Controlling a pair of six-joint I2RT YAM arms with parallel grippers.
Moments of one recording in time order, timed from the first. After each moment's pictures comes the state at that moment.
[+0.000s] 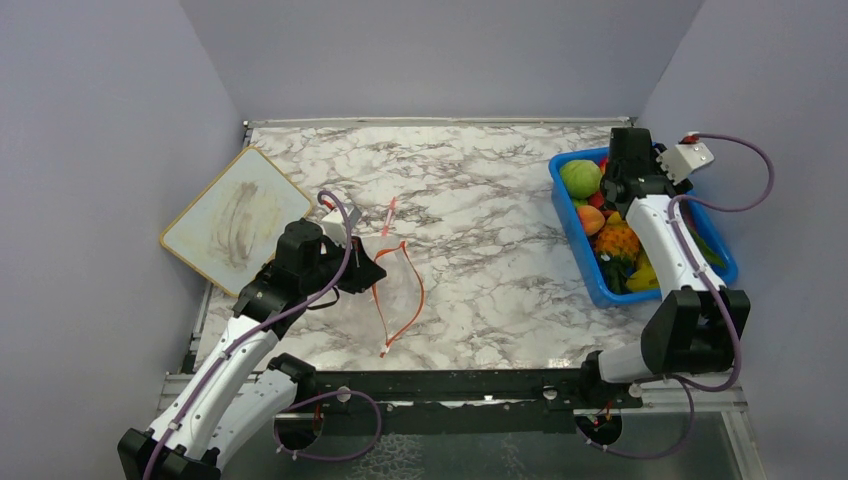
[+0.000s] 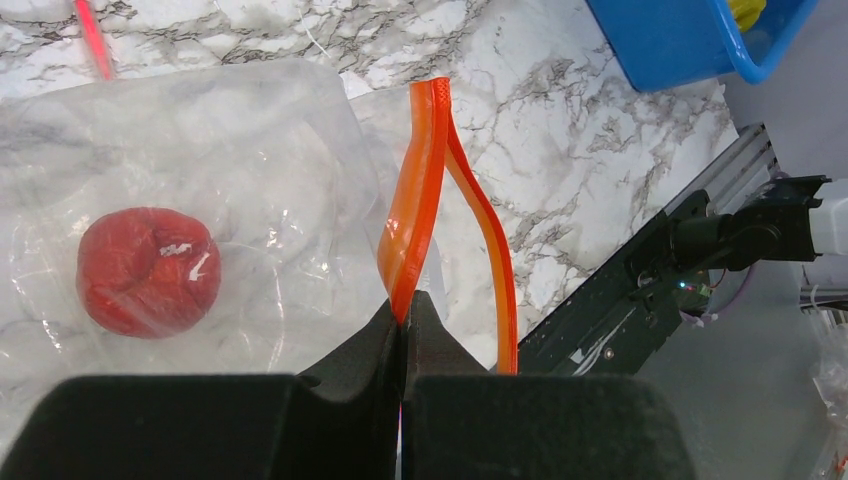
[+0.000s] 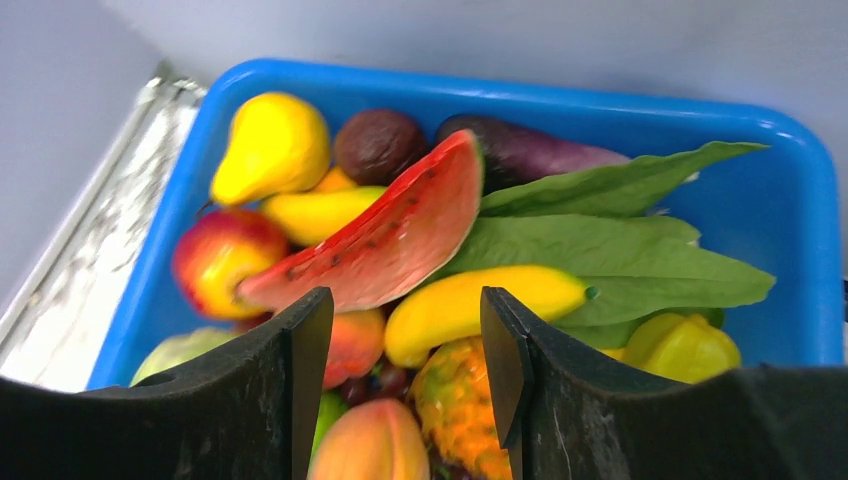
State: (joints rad) left arm -0.43 0.74 0.69 -0.48 0.41 -0.39; right arm 0.01 1.41 1.23 -0.53 0.98 0.80
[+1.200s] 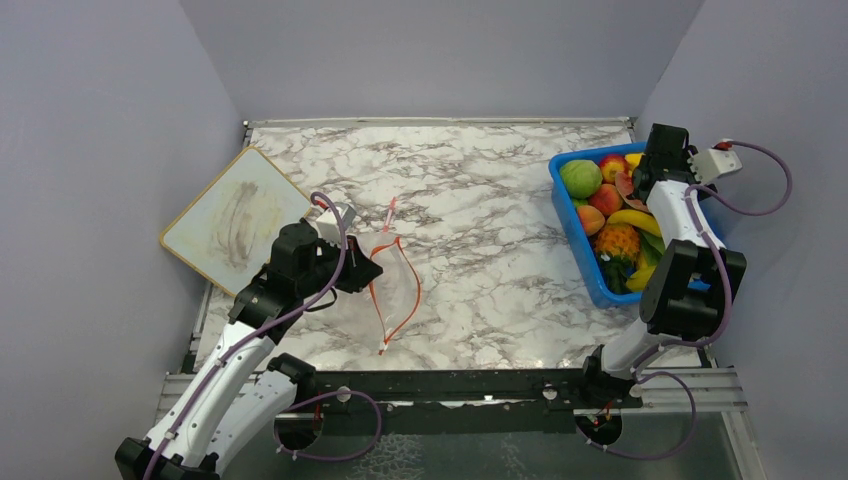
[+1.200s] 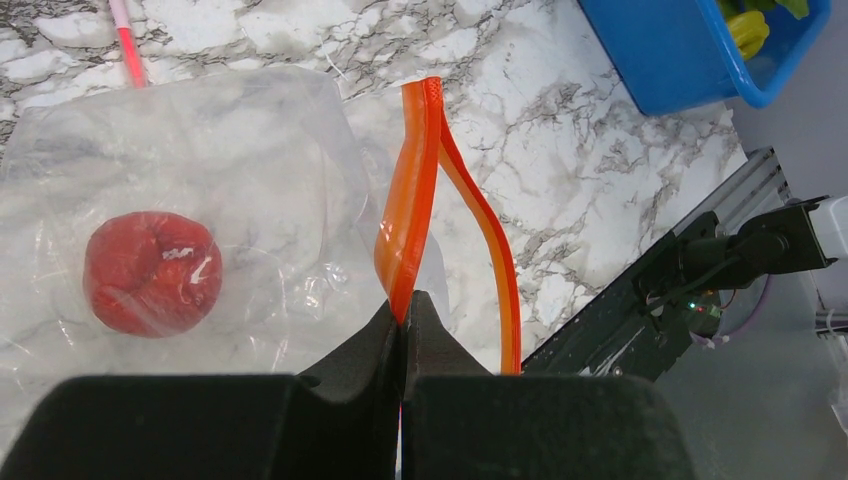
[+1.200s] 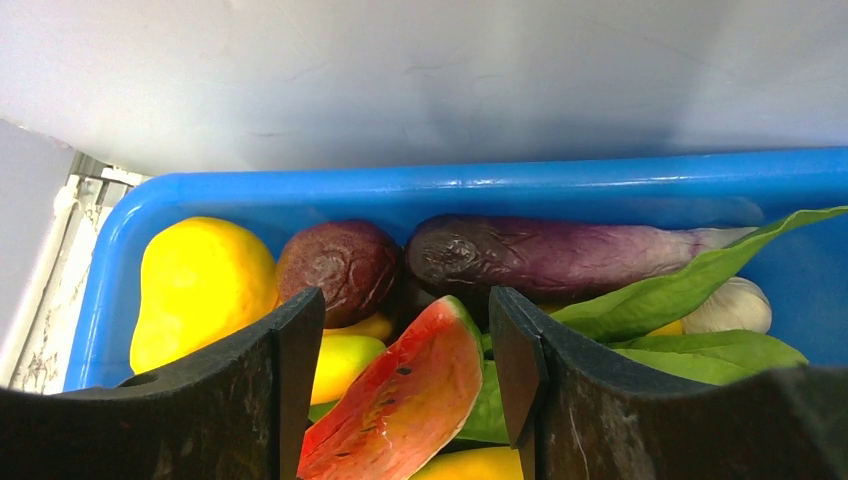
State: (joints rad) left arm -0.43 0.70 0.69 -0.49 0.36 -0.39; right arm -0.26 1.65 1.29 -0.34 0.86 0.80
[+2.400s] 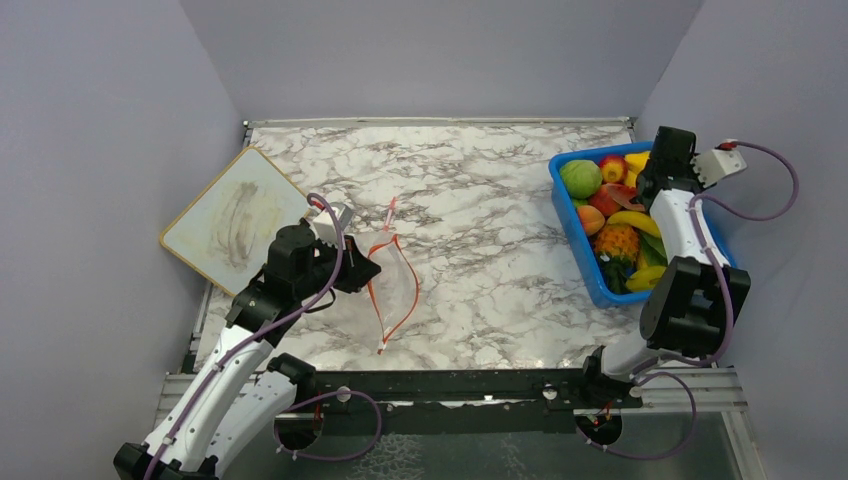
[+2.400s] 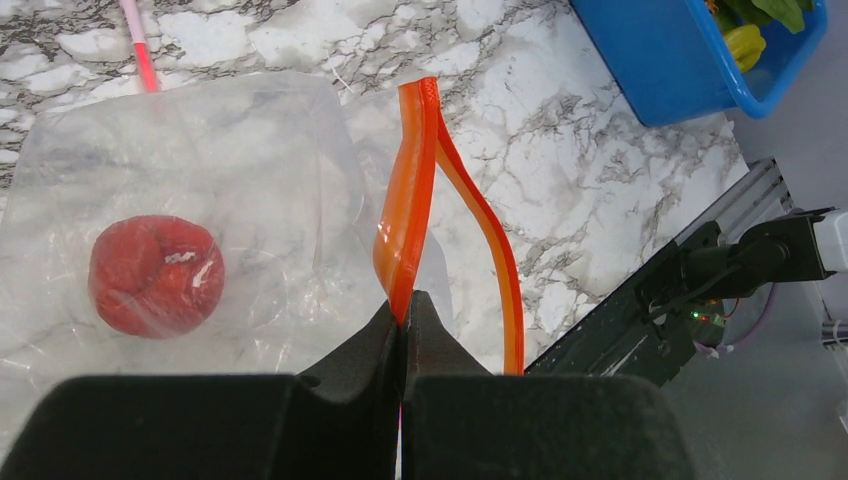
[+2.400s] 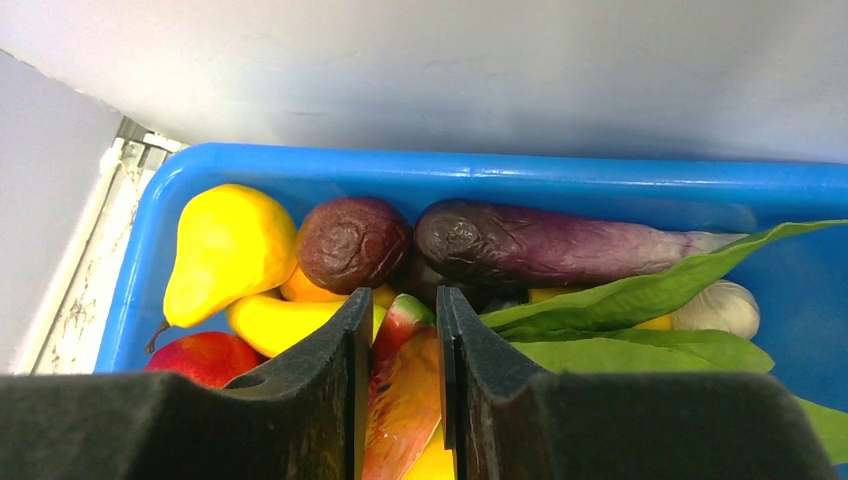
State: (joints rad) left arm -0.43 0.68 0.69 -0.49 0.35 -0.39; right arm -0.26 1.56 1.23 -0.31 0.78 0.74
